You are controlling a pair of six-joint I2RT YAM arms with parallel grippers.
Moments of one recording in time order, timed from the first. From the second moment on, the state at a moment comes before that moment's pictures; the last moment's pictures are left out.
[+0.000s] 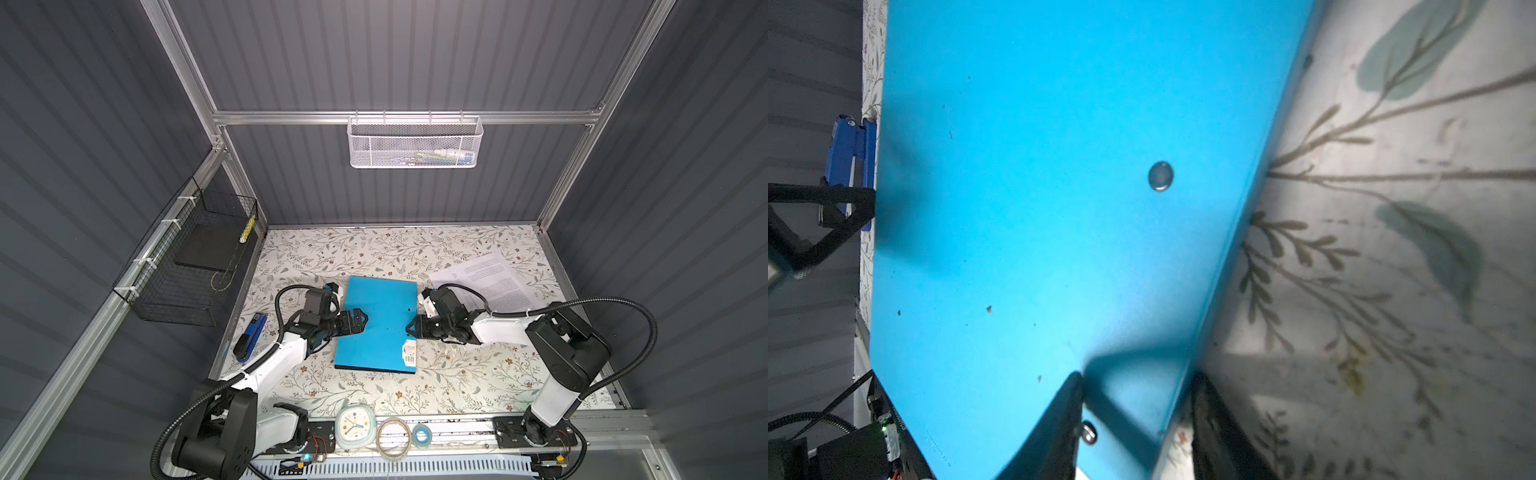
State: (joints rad) left arm -0.33 1.22 0.60 -0.22 0.30 -0.40; right arm 0.70 1.74 0.78 0.11 -0.33 0.67
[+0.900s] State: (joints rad) left arm -0.35 1.04 0.77 -0.37 0.47 -0.37; right arm 0.72 1.82 0.89 0.23 -0.42 0.65
